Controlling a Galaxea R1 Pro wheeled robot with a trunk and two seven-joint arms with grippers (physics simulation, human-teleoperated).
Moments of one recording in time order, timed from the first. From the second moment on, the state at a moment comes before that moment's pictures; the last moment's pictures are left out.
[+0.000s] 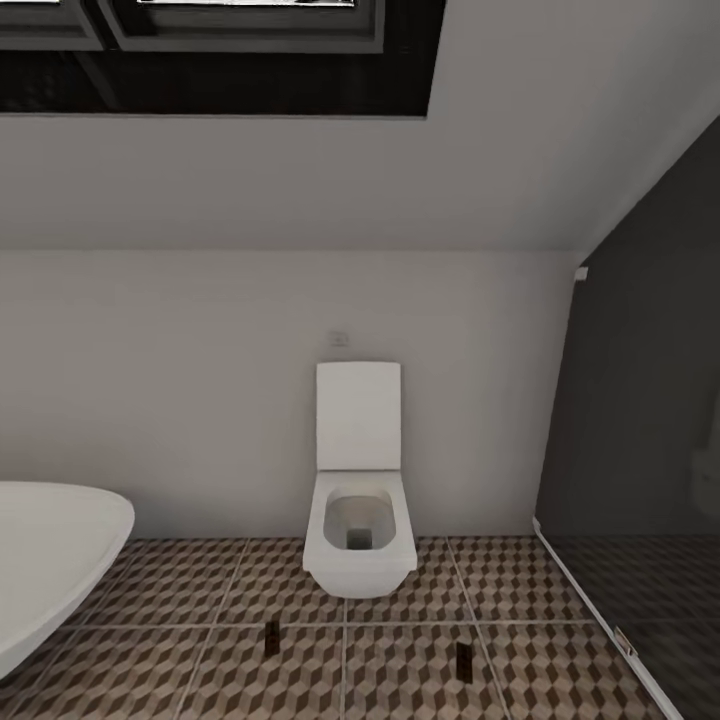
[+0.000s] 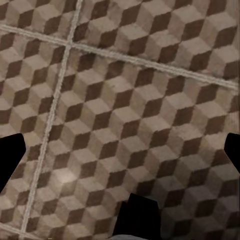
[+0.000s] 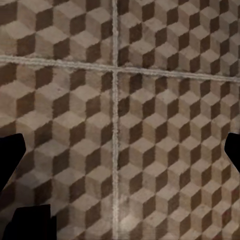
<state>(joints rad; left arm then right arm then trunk) -0.32 0.05 -0.08 0.00 0.29 0.04 0.20 -0.25 -0.06 0.10 0.03 0.04 -0.13 -0.23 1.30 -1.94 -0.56</state>
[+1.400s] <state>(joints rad) -0.19 0.02 -0.08 0.00 0.28 -0.04 0.18 -0.14 -0.05 0.10 0.03 -0.02 -0.16 -0.13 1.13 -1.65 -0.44</state>
